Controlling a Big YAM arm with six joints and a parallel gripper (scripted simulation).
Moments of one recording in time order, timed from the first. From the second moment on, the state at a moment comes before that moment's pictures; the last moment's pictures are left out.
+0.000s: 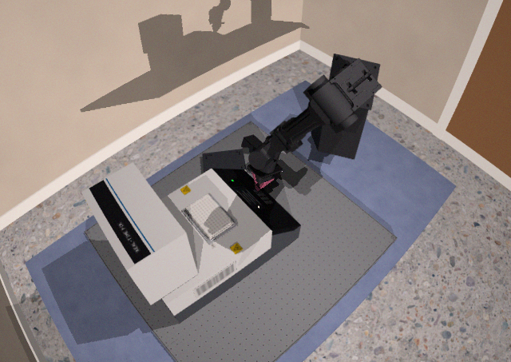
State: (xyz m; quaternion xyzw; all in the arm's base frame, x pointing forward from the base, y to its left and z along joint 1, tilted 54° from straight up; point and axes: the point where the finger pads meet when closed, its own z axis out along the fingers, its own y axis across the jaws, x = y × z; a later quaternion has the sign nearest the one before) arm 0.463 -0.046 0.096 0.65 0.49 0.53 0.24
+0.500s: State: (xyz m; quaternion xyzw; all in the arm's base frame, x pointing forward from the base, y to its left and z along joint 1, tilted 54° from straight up) arm 0.463 -0.046 0.093 0.65 0.49 0.52 0.24
